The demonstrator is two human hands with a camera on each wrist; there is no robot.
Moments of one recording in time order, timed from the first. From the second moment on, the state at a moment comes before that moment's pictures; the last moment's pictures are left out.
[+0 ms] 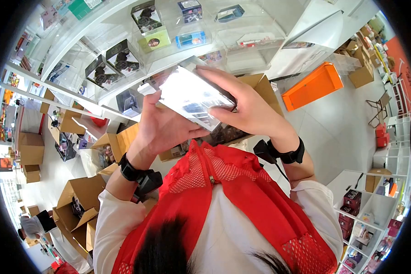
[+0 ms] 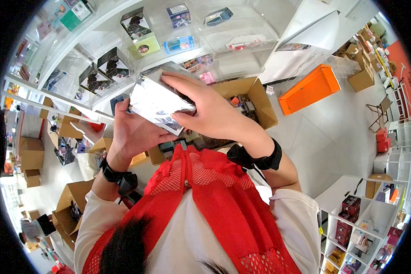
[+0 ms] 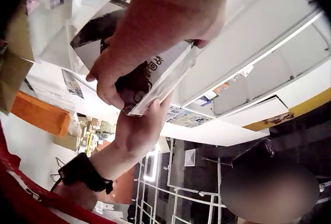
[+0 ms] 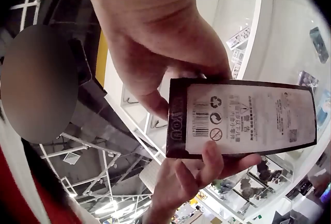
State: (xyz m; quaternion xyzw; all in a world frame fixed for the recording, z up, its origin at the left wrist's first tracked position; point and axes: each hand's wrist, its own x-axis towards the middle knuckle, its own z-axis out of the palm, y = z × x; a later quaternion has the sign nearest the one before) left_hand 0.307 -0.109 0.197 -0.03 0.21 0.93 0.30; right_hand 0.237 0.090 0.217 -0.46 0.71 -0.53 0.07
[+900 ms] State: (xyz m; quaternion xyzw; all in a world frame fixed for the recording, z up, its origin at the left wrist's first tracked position) left_hand 0.315 -0.163 0.136 -0.05 0.41 0.90 0.13; right_hand 0.251 0.096 0.228 -0.56 0.62 -0.46 -0.30
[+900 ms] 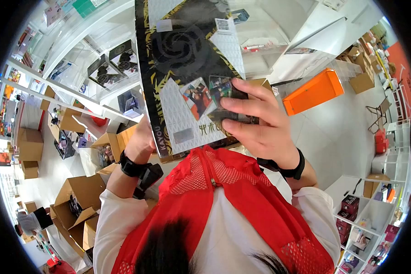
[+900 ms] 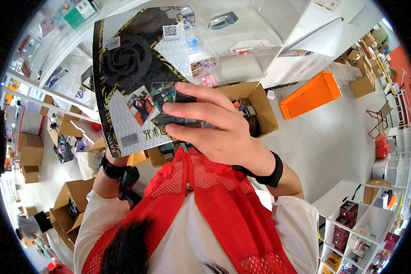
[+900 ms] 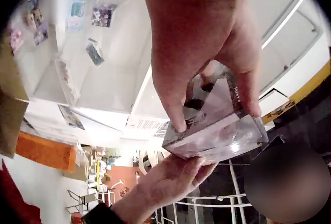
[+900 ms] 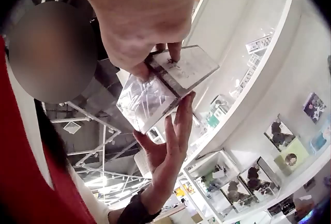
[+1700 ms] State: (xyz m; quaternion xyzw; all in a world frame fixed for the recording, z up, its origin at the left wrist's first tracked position) left_hand 0.313 -0.131 0.208 0.07 0.57 0.82 0.05; right_hand 0.259 0.099 0.220 -0.56 0.69 -0.33 -0.33
